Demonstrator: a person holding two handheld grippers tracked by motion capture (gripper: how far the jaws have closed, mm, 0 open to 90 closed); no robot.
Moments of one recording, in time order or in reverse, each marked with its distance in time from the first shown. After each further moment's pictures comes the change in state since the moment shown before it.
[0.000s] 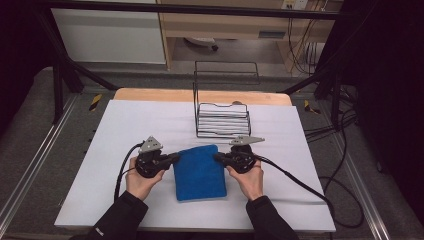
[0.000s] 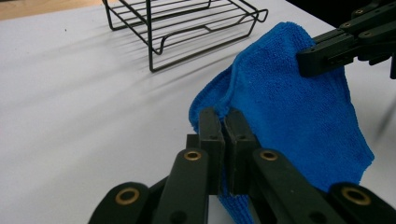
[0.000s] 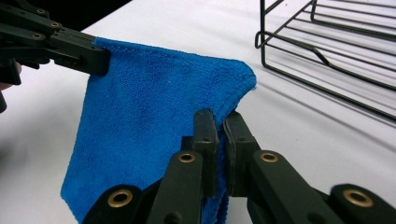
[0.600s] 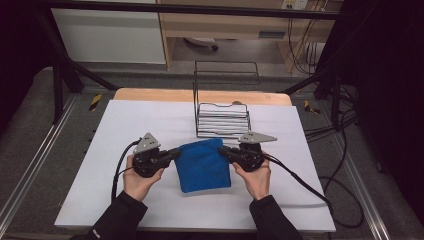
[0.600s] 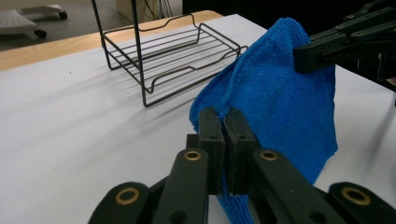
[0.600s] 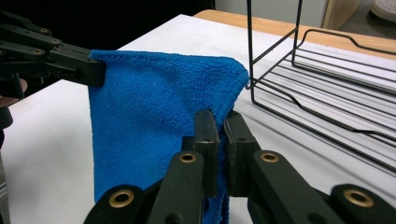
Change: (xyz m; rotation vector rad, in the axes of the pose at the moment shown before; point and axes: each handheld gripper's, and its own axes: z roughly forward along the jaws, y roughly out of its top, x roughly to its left) left arm -0.015 0.020 -0.020 -0.084 -0.009 0.044; right arm 0.006 0.015 -0.033 -0.118 -0.017 -0.028
